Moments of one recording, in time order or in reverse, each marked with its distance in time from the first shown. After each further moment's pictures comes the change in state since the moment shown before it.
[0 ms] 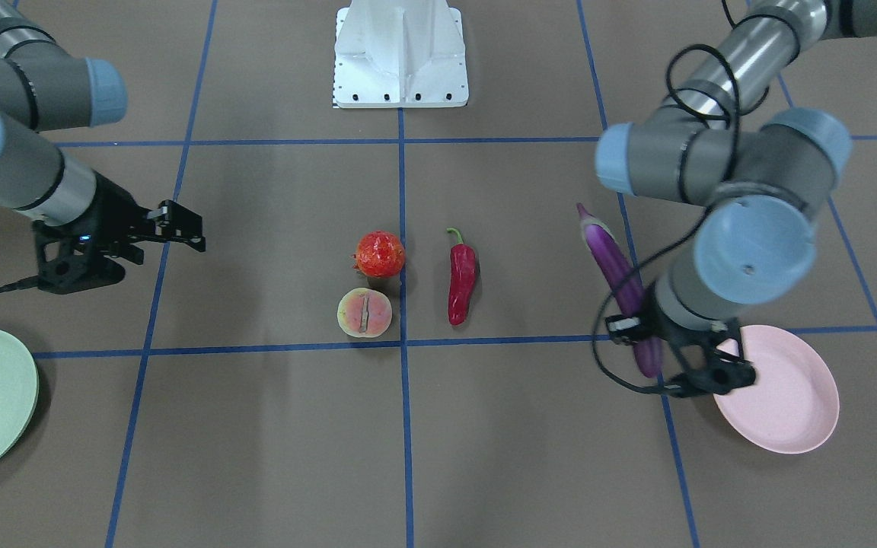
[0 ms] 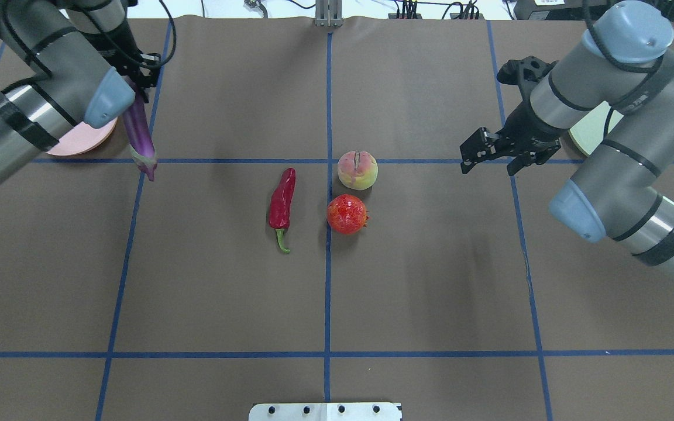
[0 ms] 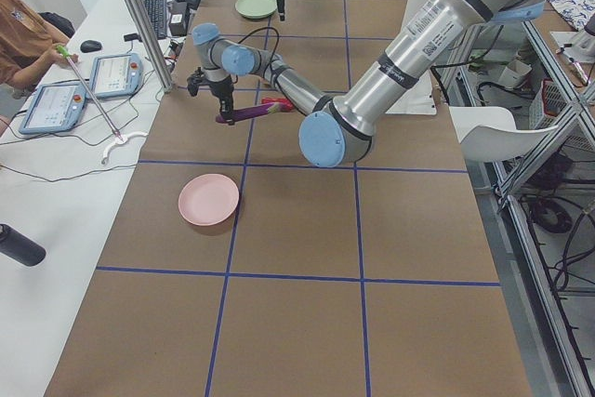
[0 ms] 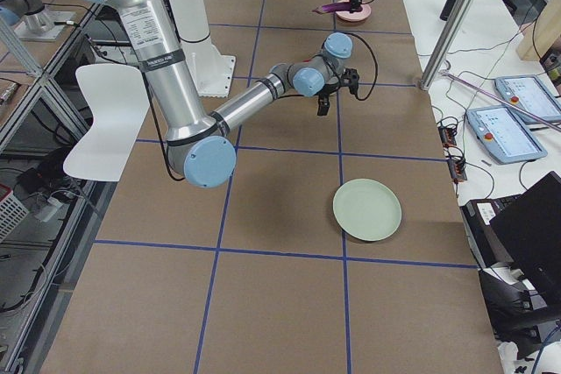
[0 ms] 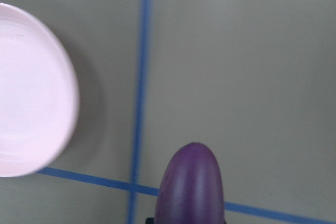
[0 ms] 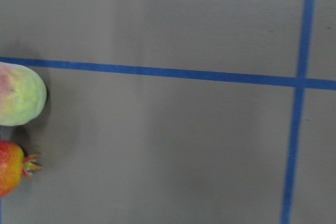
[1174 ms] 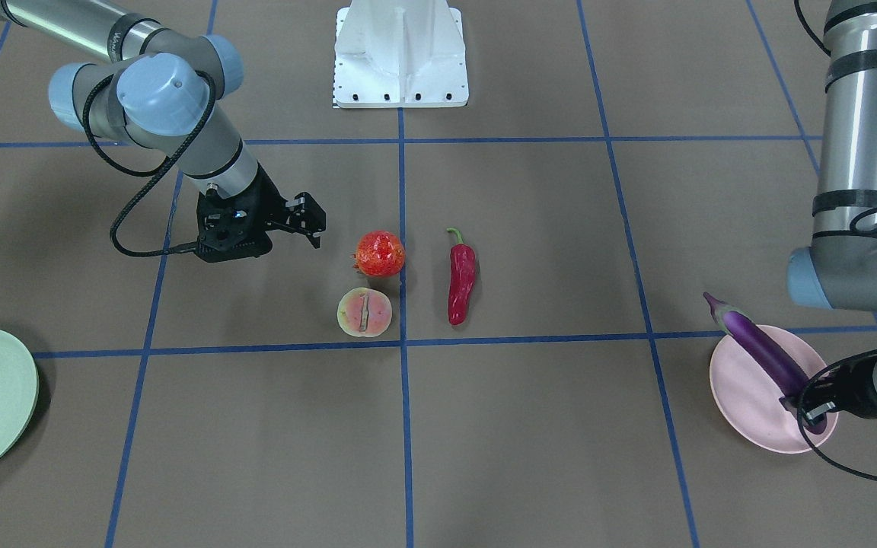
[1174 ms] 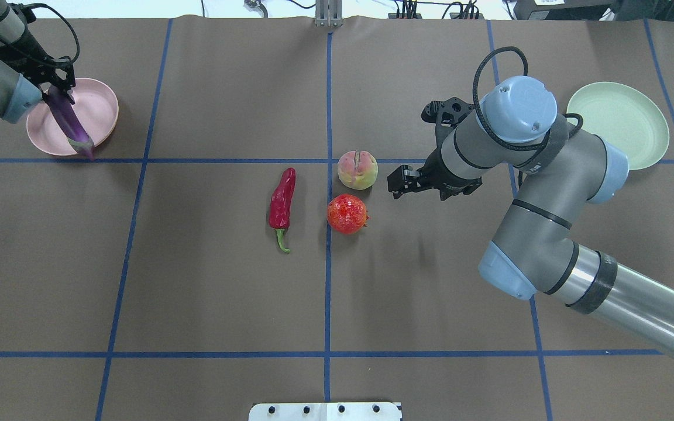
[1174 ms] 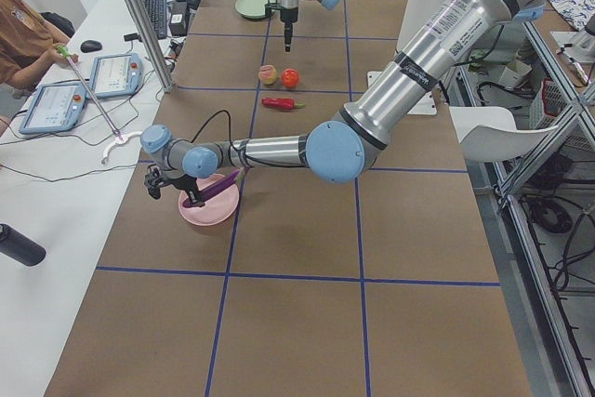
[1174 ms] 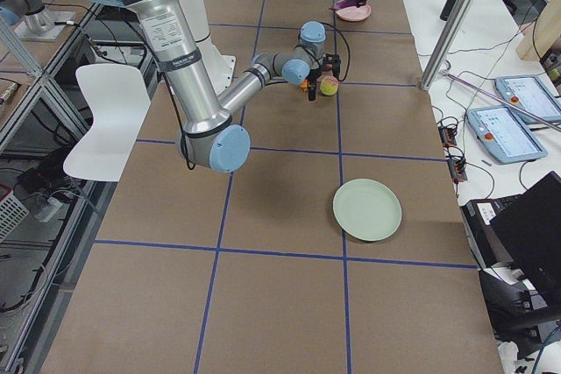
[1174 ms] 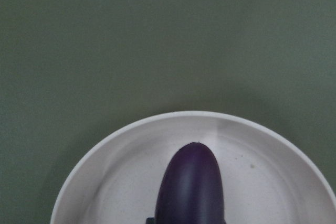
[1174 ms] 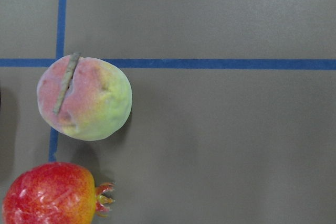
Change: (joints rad) left arm -0.107 0.014 0.505 -0.515 -0.112 -0.102; right arm -0.181 0.070 -0.042 0.120 -0.234 0.202
